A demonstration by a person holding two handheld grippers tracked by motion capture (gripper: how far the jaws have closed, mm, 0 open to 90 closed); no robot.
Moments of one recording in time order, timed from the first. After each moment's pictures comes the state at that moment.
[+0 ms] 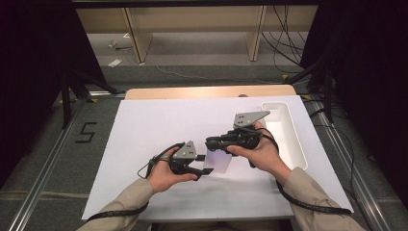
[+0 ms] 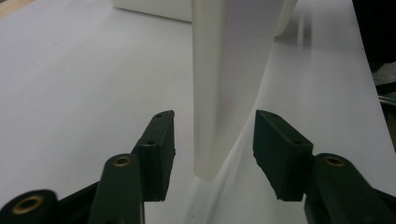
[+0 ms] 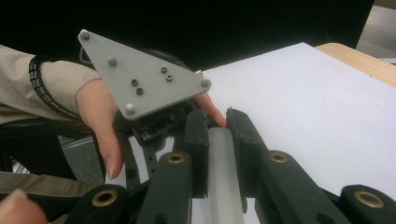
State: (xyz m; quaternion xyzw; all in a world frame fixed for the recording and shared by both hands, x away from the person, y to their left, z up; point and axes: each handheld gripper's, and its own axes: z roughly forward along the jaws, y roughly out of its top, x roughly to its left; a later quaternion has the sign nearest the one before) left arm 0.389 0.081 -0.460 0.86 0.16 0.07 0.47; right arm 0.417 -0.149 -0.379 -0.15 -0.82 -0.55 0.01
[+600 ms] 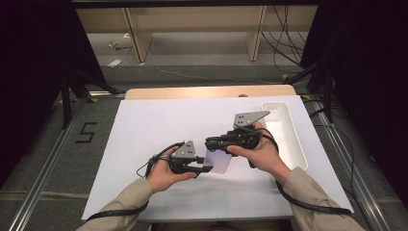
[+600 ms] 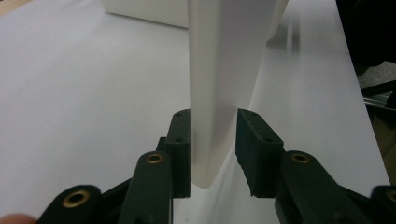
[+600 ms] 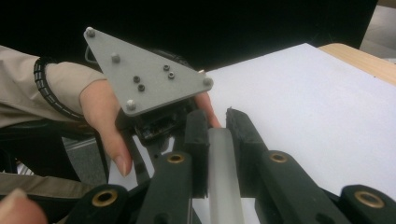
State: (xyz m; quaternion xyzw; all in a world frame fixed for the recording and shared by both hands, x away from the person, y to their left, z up) left arm 0.390 0.083 -0.458 0.86 0.16 0.05 0.48; right arm 0.417 -0.148 -0.379 -0.15 -0.82 -0.56 0.01
